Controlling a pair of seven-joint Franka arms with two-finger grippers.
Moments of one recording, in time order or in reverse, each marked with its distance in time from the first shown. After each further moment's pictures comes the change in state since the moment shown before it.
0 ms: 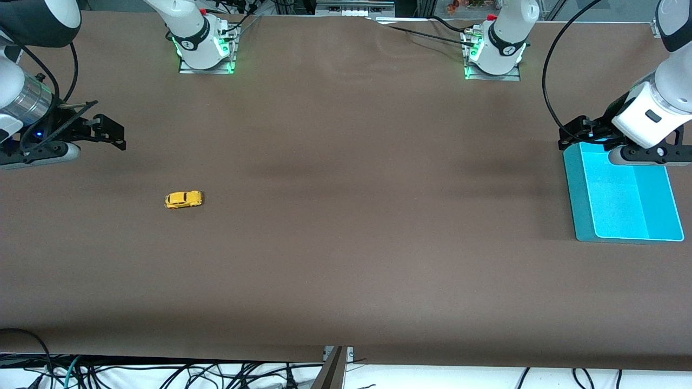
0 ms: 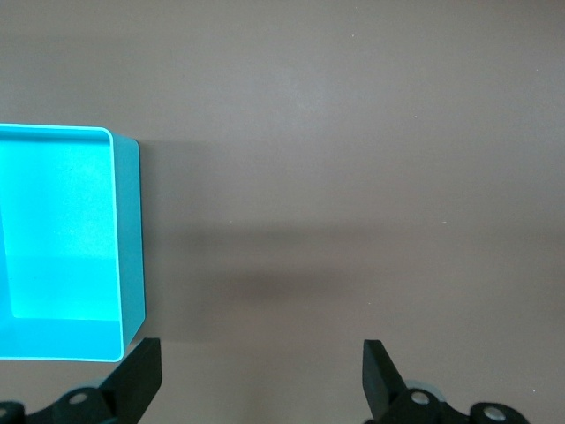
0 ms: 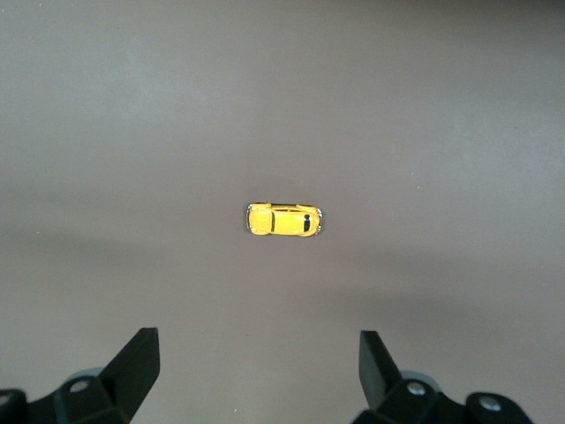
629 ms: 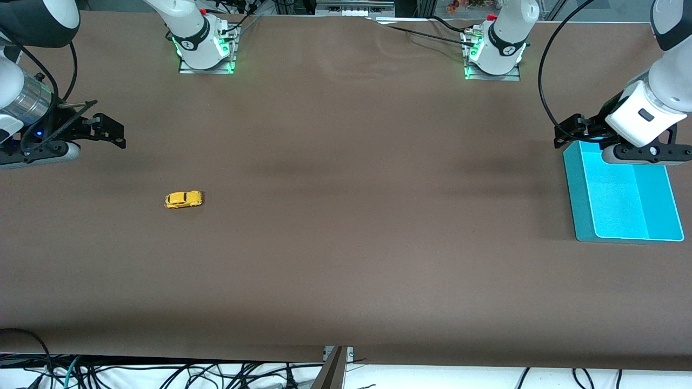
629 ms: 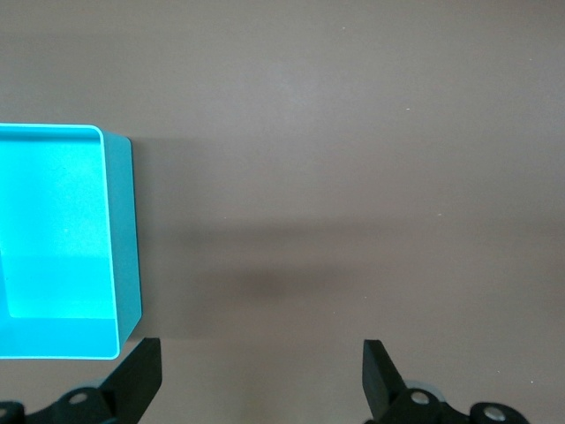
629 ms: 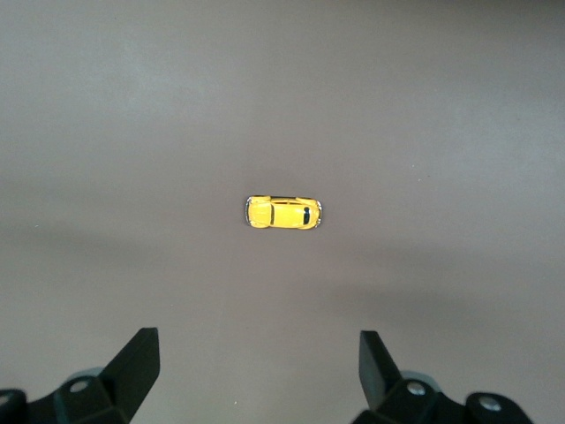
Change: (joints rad) left arm 0.000 0.000 -0.021 0.001 0.000 -0.013 0.000; right arm 0.000 0.000 -0.004 0.000 0.000 -0.015 -0.002
